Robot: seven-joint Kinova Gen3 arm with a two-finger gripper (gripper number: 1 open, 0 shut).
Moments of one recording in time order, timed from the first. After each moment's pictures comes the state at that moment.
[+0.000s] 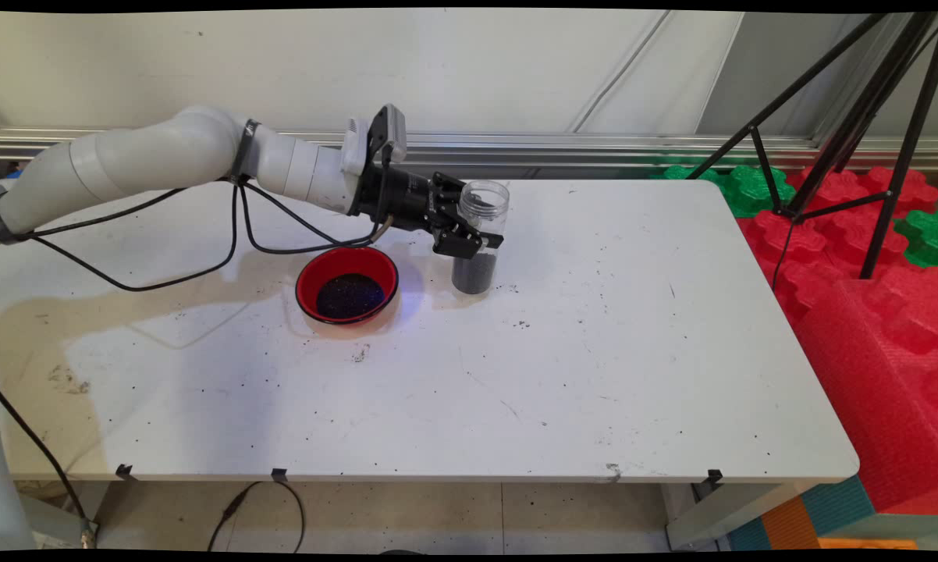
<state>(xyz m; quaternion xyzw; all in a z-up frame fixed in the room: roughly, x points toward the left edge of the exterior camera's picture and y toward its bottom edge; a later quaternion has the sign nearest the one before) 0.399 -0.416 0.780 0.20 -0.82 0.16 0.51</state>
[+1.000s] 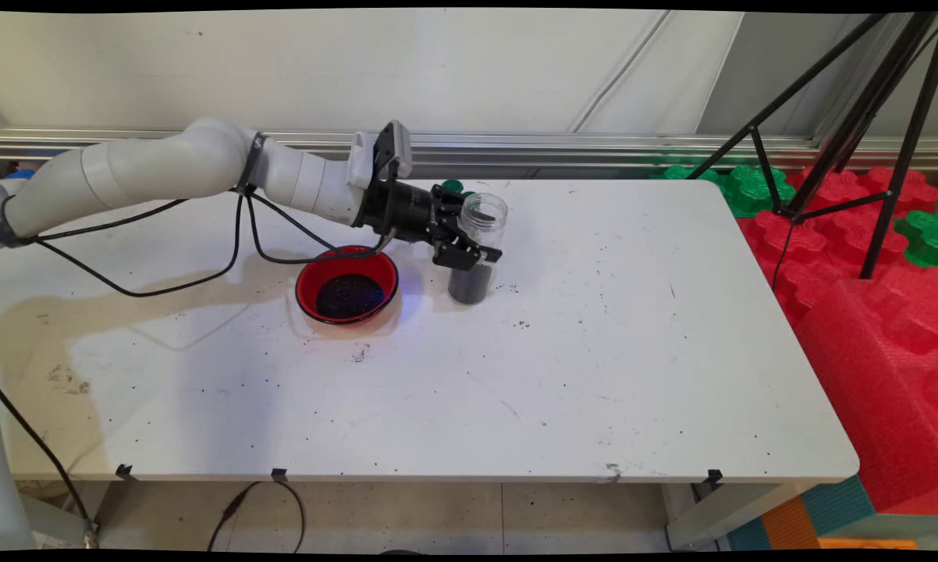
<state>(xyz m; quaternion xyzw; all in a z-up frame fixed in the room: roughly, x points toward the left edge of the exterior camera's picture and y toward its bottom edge) 0.397 -0.418 0.761 0.21 -0.83 0.15 0.50</state>
